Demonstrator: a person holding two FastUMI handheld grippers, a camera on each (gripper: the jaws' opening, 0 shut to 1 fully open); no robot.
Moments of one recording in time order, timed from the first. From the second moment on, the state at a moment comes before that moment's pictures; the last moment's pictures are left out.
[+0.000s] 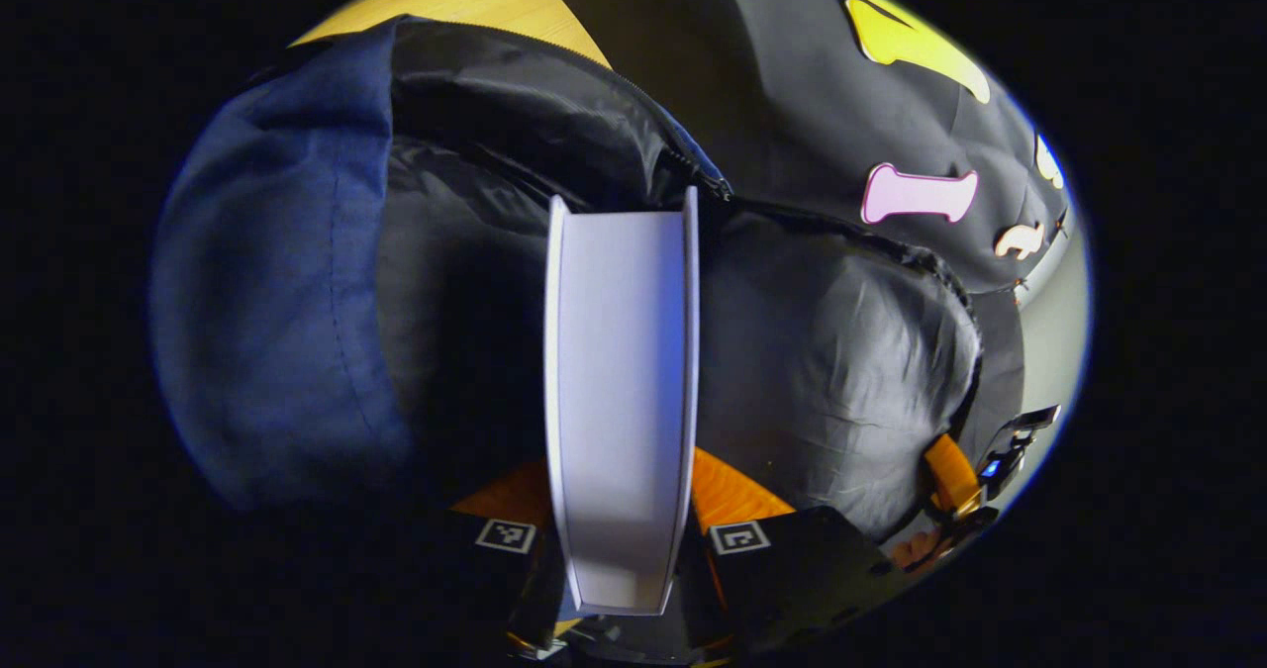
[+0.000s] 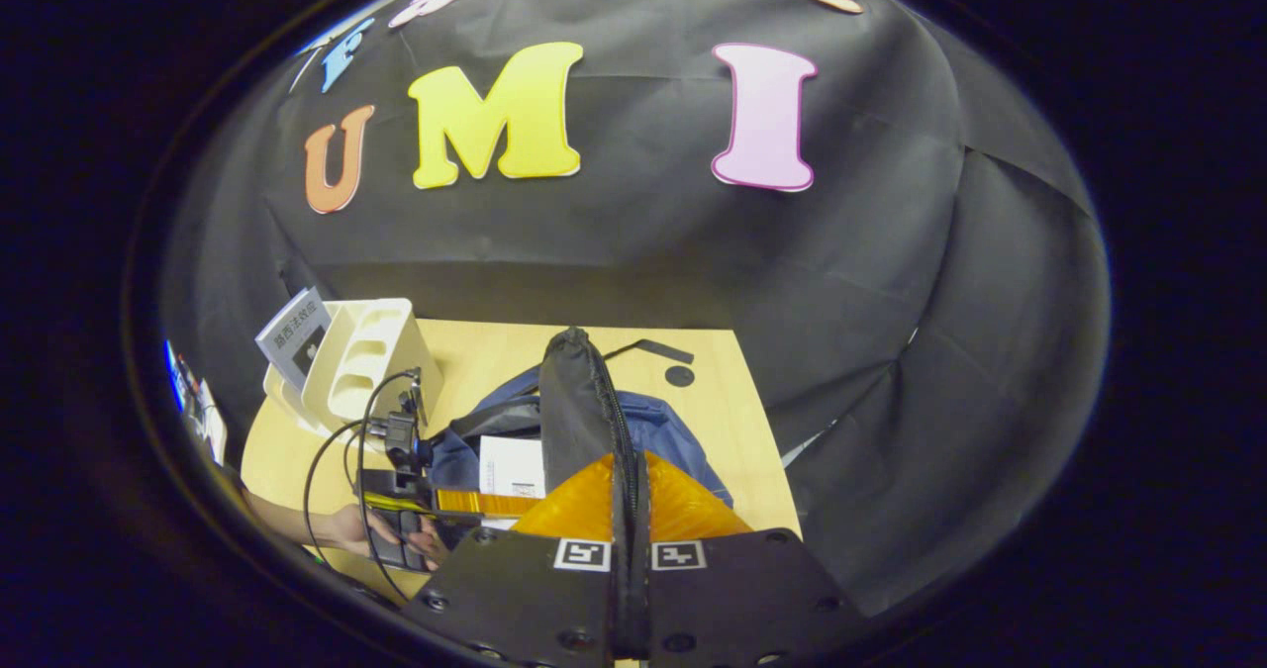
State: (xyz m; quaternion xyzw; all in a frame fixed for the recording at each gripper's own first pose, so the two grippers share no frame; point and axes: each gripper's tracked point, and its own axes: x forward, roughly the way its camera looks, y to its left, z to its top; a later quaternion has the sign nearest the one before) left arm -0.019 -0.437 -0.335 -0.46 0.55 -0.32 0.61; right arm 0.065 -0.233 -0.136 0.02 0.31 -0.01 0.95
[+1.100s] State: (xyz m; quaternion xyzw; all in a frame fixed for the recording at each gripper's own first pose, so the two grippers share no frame) left arm -0.011 -0.305 -0.259 -0.20 0.57 -0.20 0.77; right arm 0.068 -0.214 -0.144 0.02 0.30 0.00 0.95
